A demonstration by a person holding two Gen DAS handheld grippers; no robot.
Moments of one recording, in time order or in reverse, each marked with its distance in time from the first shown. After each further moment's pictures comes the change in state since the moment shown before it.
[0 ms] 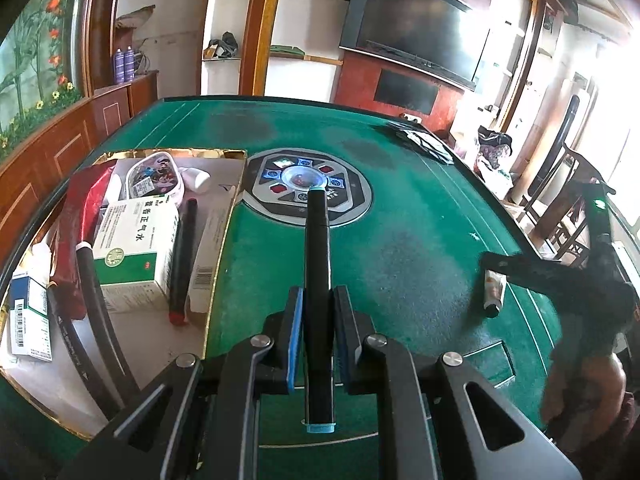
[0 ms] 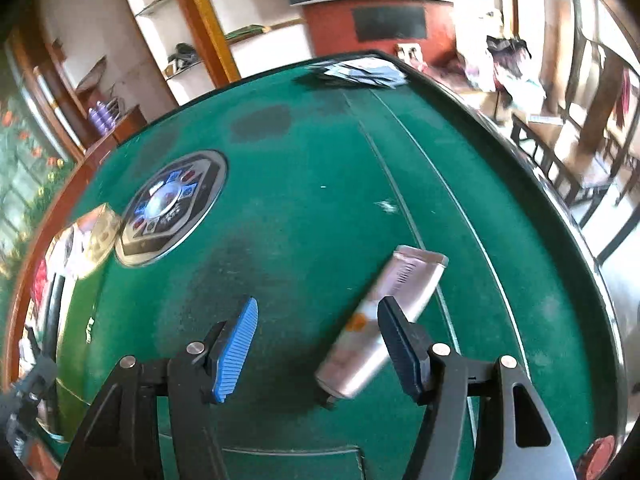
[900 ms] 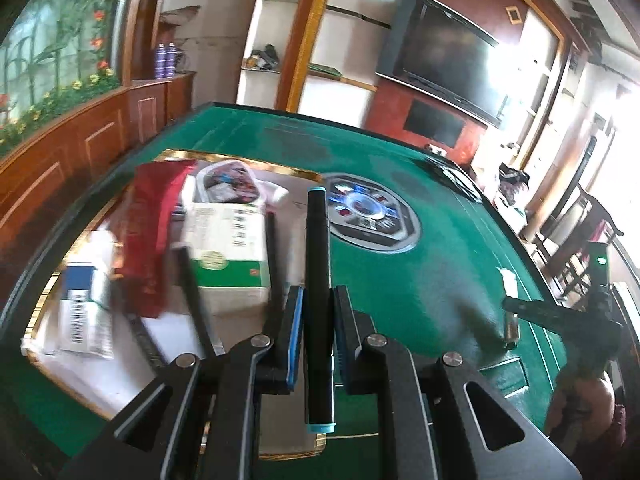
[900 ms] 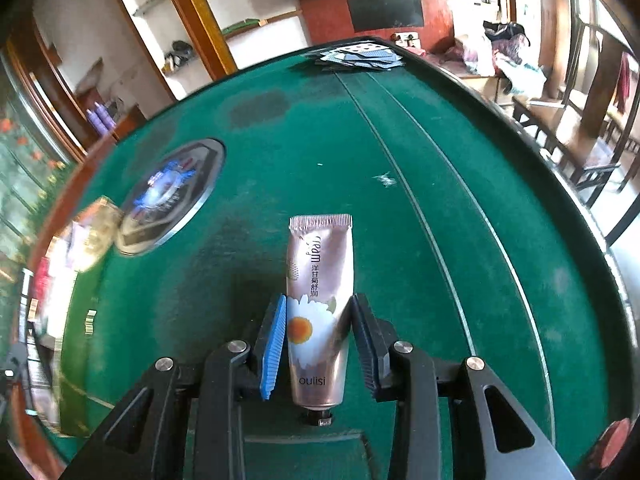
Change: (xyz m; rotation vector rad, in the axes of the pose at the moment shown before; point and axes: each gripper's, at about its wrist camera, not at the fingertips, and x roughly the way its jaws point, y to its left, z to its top) left arm -0.041 0.074 -0.003 -0.120 -0.081 0.056; right arm 0.004 0.011 -0.018 -0.063 0.016 0.022
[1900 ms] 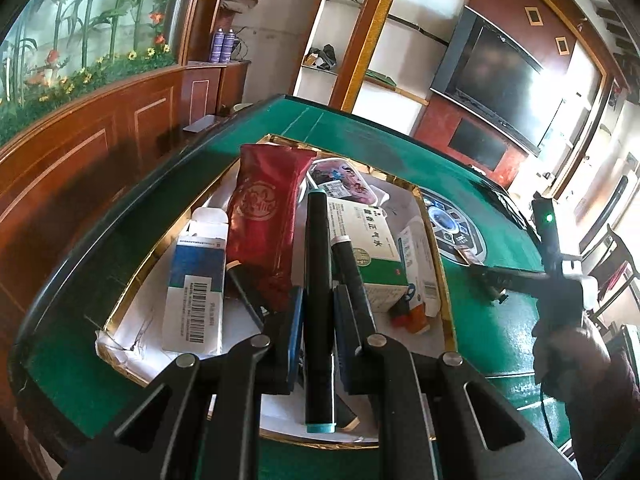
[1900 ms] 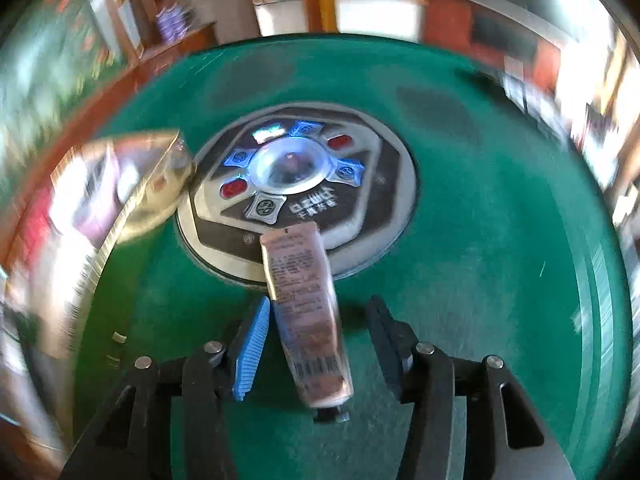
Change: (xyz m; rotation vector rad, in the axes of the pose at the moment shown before) left arm -0.010 0.091 -0.007 -0.127 -0.002 0.087; right arm 0.104 0.168 0.025 -0.500 0.093 -0.113
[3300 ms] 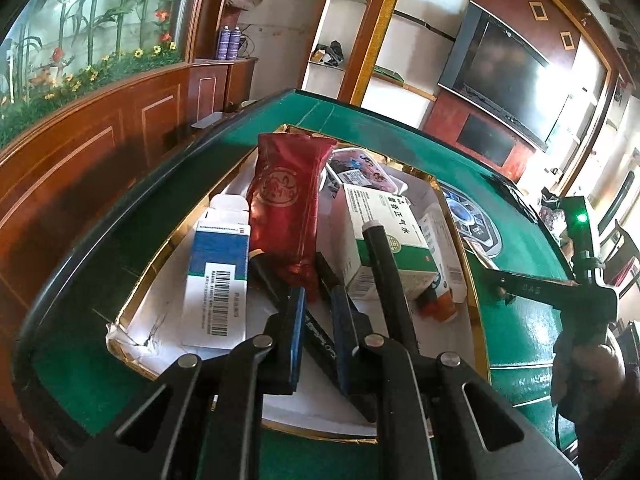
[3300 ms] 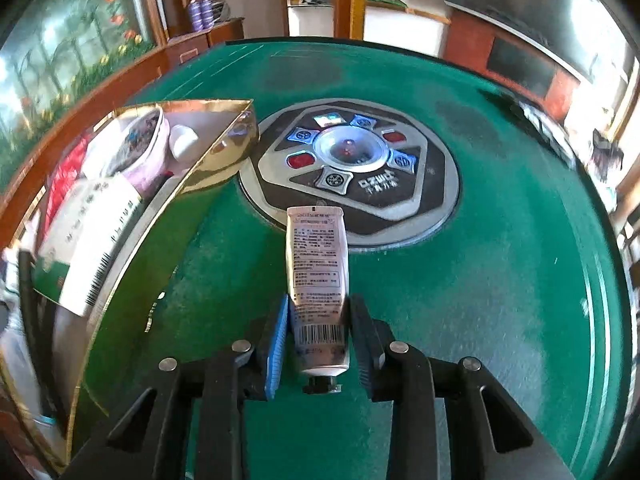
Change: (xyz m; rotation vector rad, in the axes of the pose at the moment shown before) left arm 0.006 0.014 -0.008 0.004 0.009 0.024; right arm -0.013 0.016 -0.015 0.066 0.000 0.151
